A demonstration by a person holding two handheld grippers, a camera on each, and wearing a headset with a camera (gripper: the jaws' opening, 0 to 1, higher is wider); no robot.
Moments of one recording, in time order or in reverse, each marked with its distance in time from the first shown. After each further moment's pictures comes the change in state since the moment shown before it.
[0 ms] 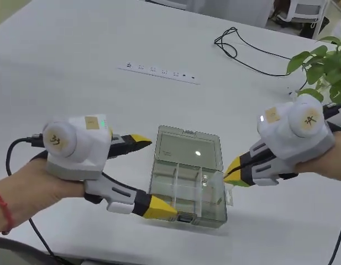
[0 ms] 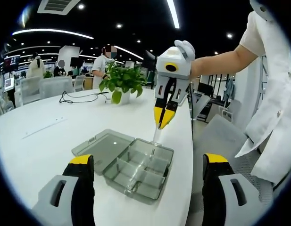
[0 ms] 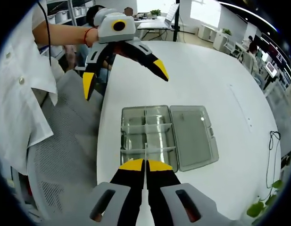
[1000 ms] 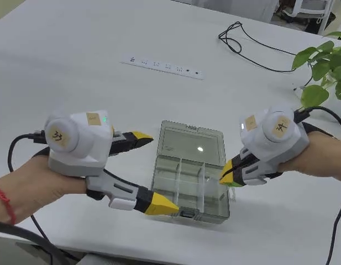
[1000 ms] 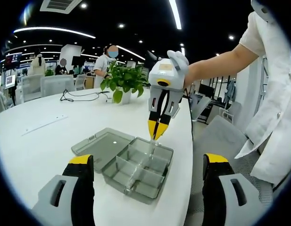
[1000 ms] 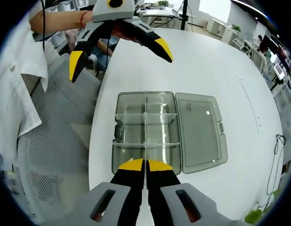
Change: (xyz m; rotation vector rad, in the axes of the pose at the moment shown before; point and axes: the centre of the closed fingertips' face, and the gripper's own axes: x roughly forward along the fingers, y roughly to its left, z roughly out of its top) left arm -0.001 0.000 -0.002 -0.020 -0.008 0.007; right arm 0.028 -0.009 -0.017 -0.035 0.081 0.049
